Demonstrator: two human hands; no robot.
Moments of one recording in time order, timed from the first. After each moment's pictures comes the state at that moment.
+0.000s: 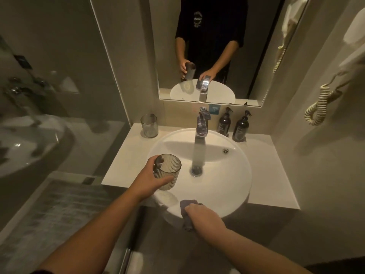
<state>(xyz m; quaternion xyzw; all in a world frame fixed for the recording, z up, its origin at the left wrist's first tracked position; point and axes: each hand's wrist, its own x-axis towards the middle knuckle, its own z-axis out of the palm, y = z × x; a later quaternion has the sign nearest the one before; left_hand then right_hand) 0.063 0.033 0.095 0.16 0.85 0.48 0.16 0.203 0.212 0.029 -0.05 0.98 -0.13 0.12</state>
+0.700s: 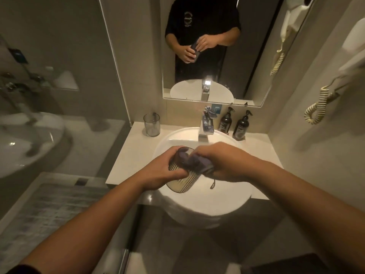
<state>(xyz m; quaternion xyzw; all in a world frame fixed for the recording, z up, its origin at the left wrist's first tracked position) 0.067 0.014 0.166 0.35 0.77 0.46 0.26 0.161 0.209 0.254 -0.17 0.97 -0.17 0.05</state>
